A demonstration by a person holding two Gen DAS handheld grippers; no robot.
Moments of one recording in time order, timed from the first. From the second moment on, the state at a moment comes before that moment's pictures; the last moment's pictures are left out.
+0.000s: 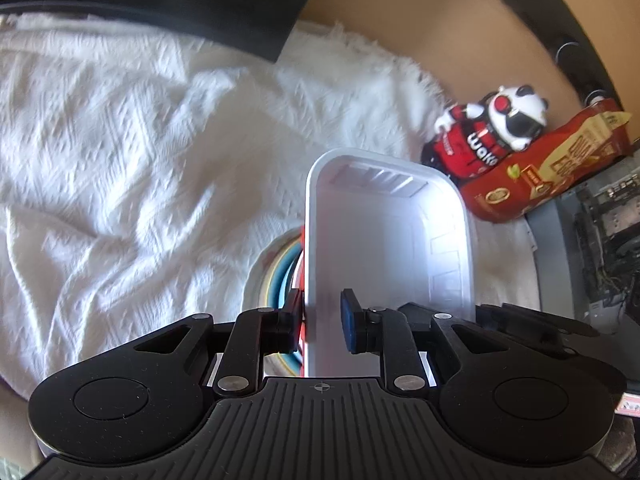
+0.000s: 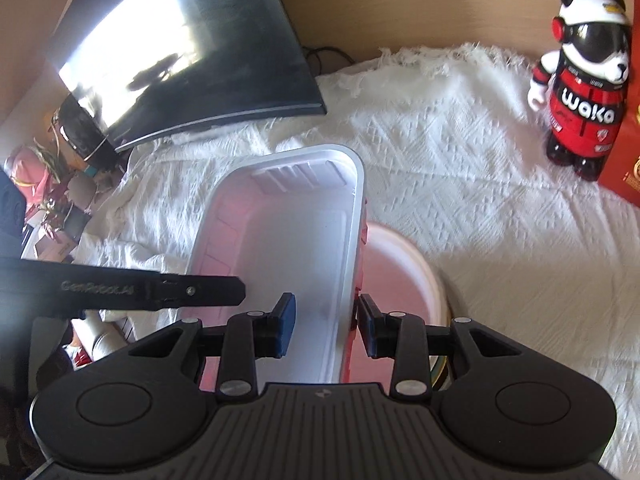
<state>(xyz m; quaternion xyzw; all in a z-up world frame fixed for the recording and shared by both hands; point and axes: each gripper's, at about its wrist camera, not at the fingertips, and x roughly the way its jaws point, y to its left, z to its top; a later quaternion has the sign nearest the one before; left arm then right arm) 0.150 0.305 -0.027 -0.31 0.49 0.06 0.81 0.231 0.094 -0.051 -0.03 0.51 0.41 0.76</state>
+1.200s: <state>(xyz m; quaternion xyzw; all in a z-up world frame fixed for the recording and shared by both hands) 0.181 0.304 -0.035 -0.33 0.48 0.03 0.81 0.253 0.072 -0.053 -0.03 0.49 0.39 0.78</state>
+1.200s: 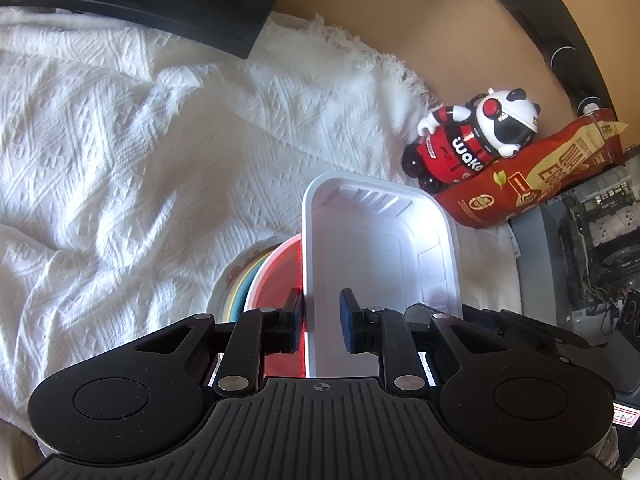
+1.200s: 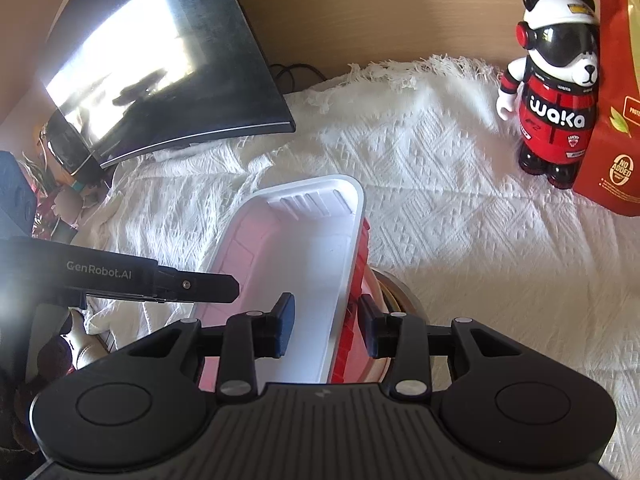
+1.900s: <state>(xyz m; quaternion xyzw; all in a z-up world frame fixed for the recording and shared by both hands) 0.184 0.309 -0.028 -0.34 0.47 0.02 0.81 0.252 0.070 -0.046 -0.03 0.48 0.38 0.79</state>
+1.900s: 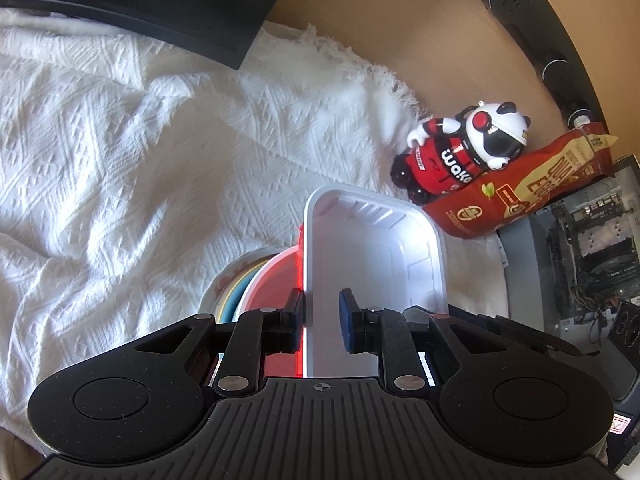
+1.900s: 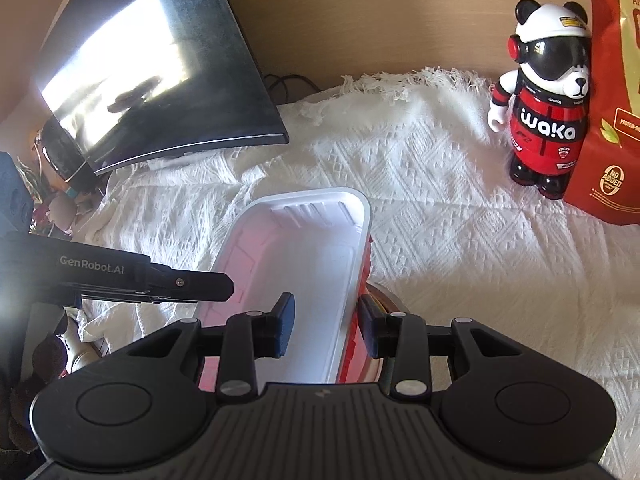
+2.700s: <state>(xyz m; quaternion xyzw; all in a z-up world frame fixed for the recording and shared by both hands) 0.178 0.318 -0.019 -0.37 0.45 0.02 0.81 0.254 0.065 -0.042 -0.03 0.48 0.38 0.79</state>
